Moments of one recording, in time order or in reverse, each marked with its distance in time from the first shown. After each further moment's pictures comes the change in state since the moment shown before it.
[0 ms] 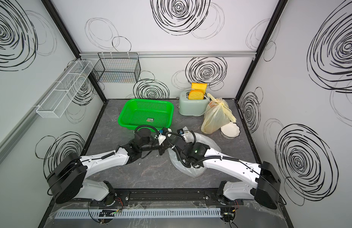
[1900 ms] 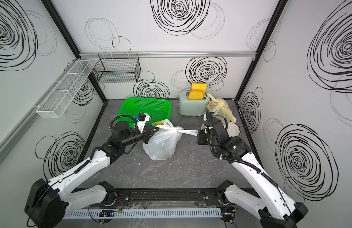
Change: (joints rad) left arm 0.253 -0.306 0.004 -0.242 -0.071 -0.216; right arm -0.512 -0.341 0.146 -0.160 -0.322 -0.119
